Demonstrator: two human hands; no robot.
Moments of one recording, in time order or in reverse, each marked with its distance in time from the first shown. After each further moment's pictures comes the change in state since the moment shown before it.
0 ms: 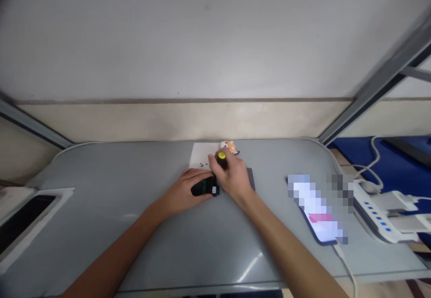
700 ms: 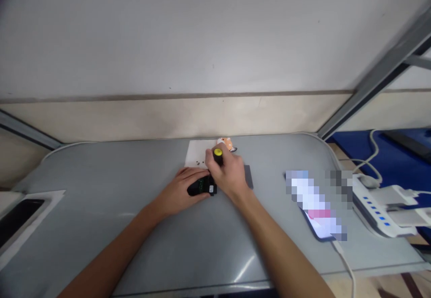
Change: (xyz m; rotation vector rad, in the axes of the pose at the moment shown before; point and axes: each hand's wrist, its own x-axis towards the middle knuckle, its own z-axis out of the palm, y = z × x) left_hand 0.001 0.001 -0.001 0.053 -0.034 -0.023; right_hand 0.004 -0.007 0.002 -0.046 0.097 -0.037
